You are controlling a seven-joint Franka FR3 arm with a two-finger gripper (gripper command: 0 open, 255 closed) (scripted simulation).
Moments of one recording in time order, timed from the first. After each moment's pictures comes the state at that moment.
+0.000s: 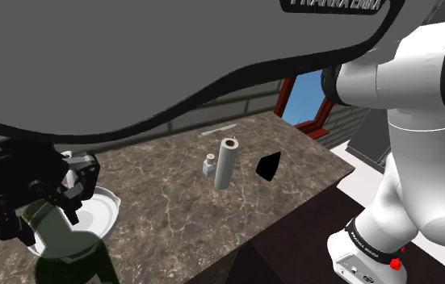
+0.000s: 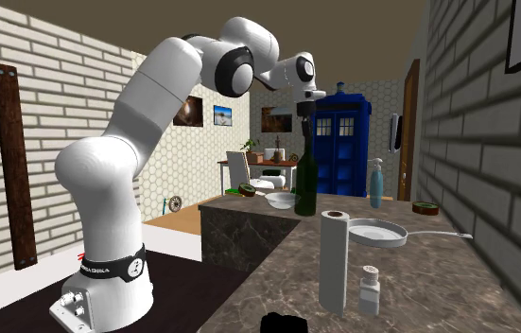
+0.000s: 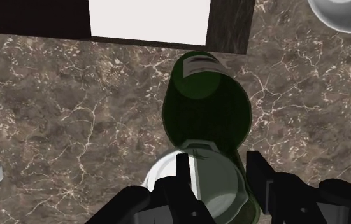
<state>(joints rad) 0.60 0.61 0.87 -1.18 -0.54 1.63 1.32</state>
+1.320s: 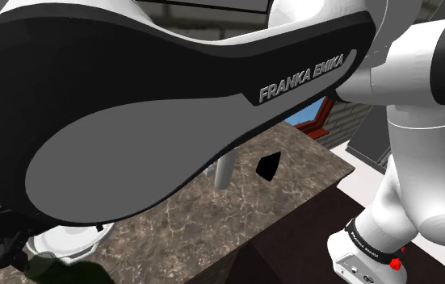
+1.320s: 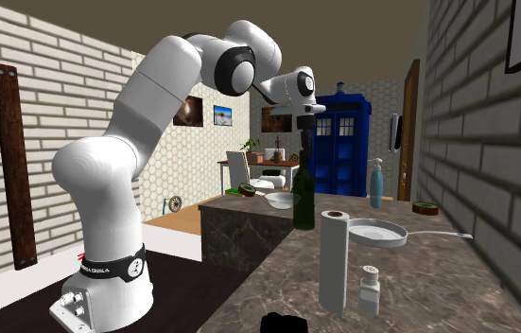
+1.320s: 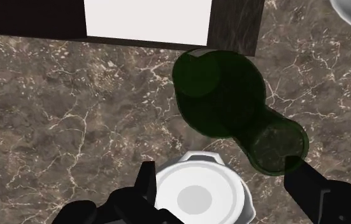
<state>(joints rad) 0.55 0.61 0.87 -1.33 -0.55 1.76 1.35</state>
